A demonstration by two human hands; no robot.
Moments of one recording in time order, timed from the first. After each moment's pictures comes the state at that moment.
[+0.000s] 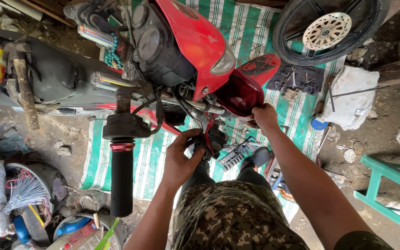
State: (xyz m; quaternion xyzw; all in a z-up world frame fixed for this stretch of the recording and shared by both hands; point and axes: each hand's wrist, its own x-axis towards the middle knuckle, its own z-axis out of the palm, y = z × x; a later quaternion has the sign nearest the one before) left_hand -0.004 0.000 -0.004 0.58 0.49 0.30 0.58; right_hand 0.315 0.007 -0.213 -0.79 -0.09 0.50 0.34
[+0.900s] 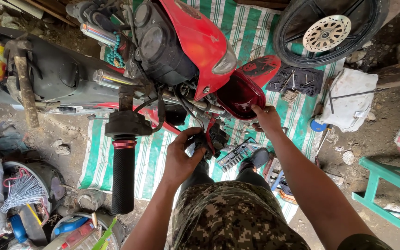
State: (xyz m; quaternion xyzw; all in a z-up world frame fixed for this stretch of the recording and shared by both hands) left_hand -0.005 0.000 -0.008 0.60 0.49 0.28 0.56; right_hand 0.315 -0.006 -0.181 -0.81 -0.10 0.48 0.32
